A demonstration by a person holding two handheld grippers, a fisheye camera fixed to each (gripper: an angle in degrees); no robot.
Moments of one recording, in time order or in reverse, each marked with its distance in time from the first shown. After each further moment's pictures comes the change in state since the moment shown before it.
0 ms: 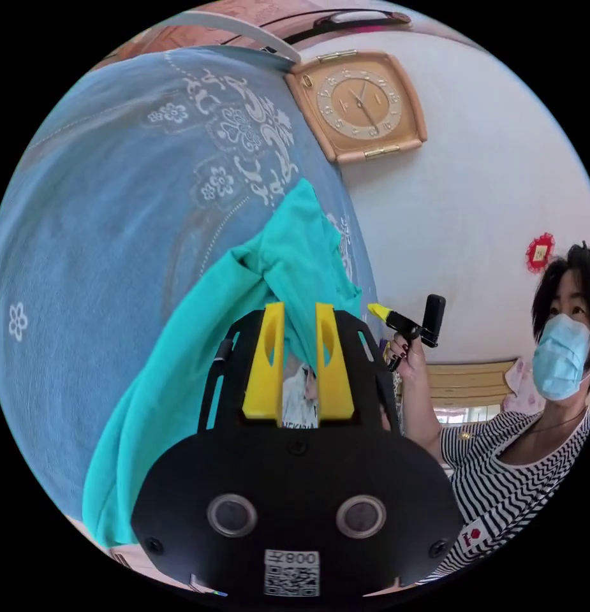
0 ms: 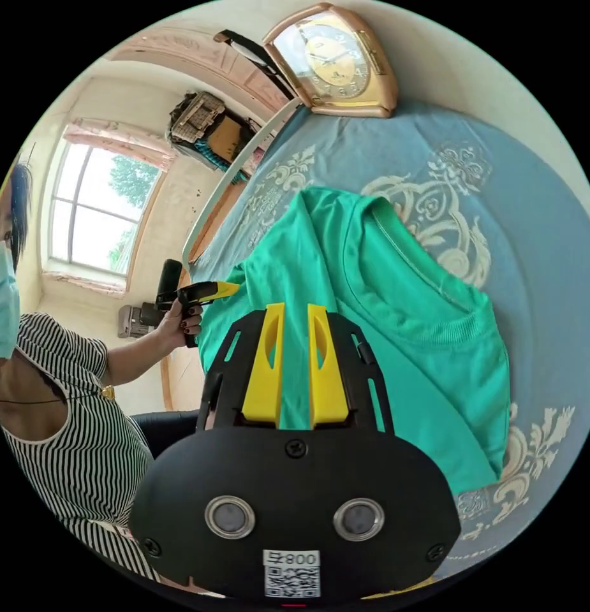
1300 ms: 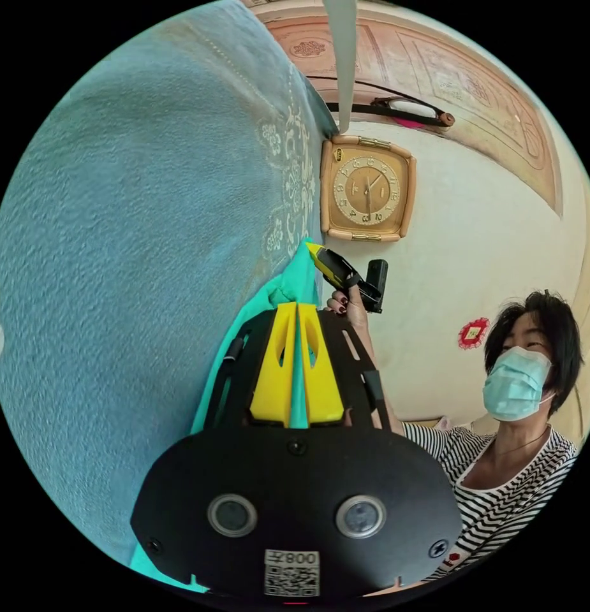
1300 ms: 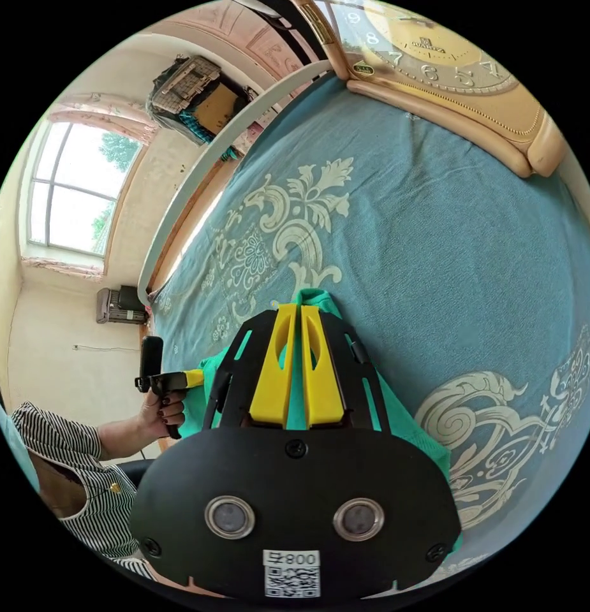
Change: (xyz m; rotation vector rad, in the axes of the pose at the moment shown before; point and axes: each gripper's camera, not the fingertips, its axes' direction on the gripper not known) left arm -0.074 -0.009 -0.150 0.255 0.349 -0.205; right arm 0.088 -0.231 0.203 -0.125 0.091 -0.076
